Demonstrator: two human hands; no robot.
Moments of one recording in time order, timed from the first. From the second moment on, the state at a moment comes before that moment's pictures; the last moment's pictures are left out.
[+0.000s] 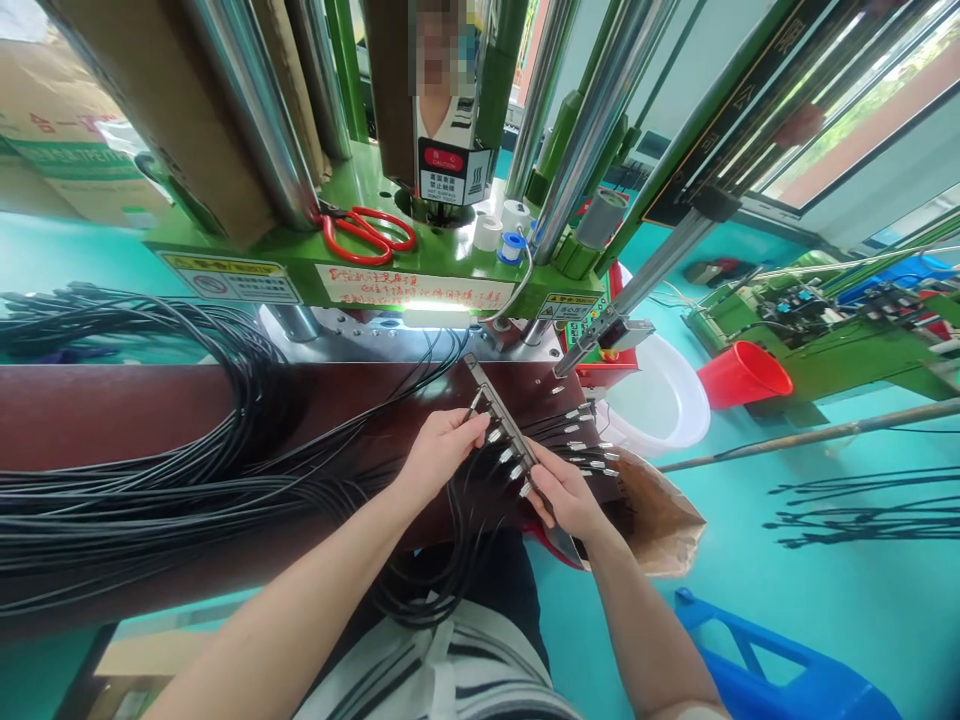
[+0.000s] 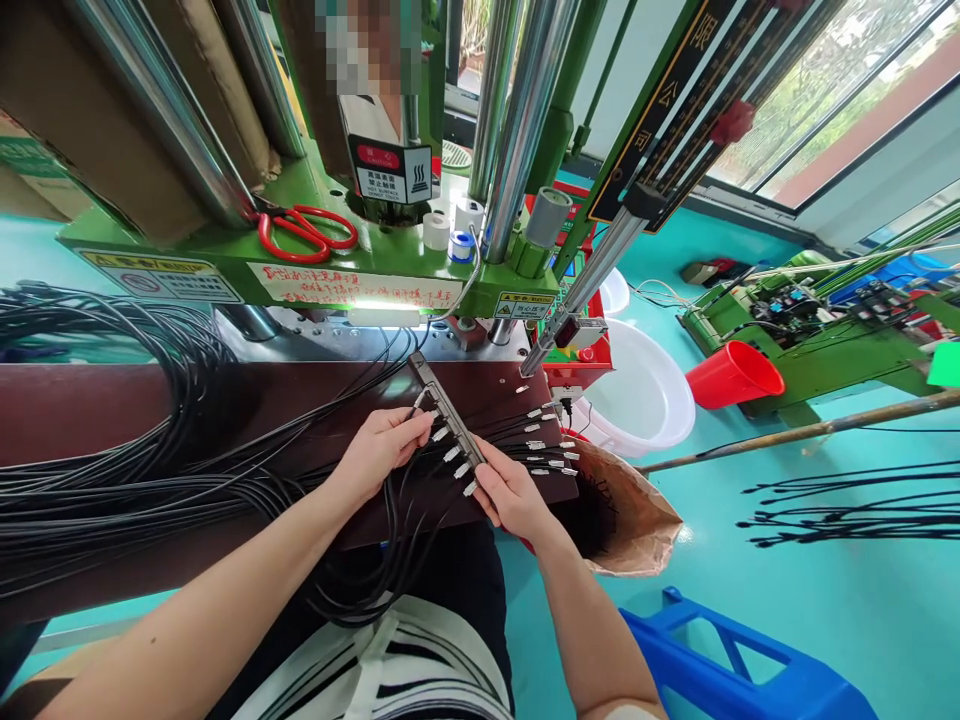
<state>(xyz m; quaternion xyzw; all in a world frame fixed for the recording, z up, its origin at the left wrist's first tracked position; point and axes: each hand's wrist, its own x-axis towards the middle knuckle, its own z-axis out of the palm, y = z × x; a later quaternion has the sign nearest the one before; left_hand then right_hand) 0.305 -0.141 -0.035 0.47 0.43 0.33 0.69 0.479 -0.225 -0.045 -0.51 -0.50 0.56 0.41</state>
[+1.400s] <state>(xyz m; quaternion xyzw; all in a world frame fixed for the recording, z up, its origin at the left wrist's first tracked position) 0.281 -0.133 -0.042 0.73 0.51 0.22 0.39 0.485 -0.214 -0.016 -0.53 -0.65 0.48 0.26</state>
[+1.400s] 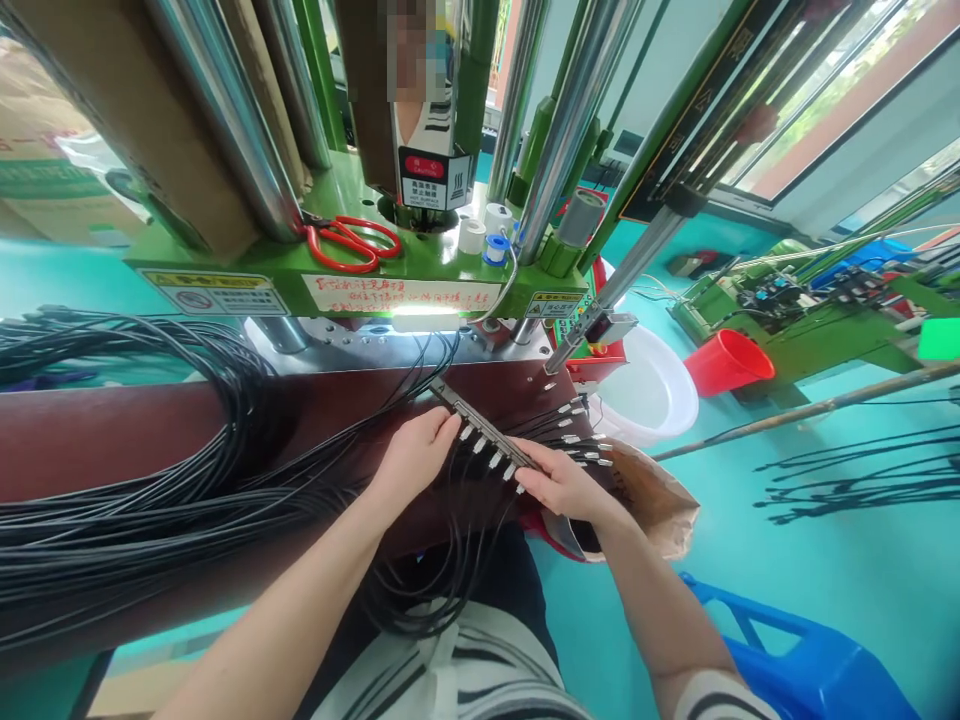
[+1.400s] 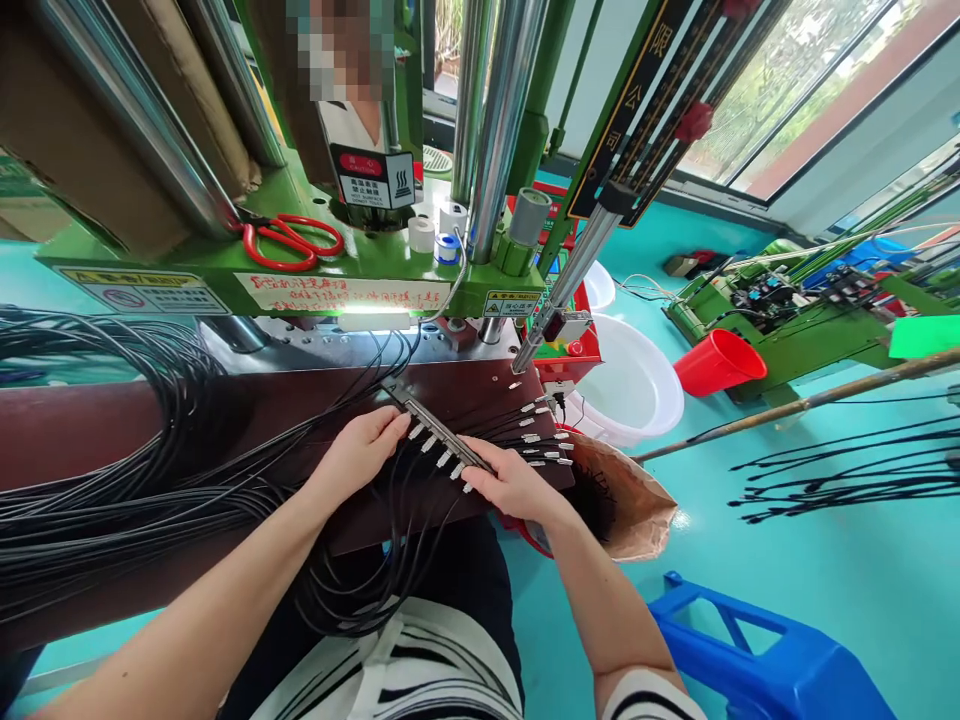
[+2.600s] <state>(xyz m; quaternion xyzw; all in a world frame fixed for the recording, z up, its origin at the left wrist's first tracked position) 0.205 -0.030 -0.052 0.79 0.58 0.05 0.18 0.487 -0.072 -0.056 -0.57 -0.75 0.22 0.26</state>
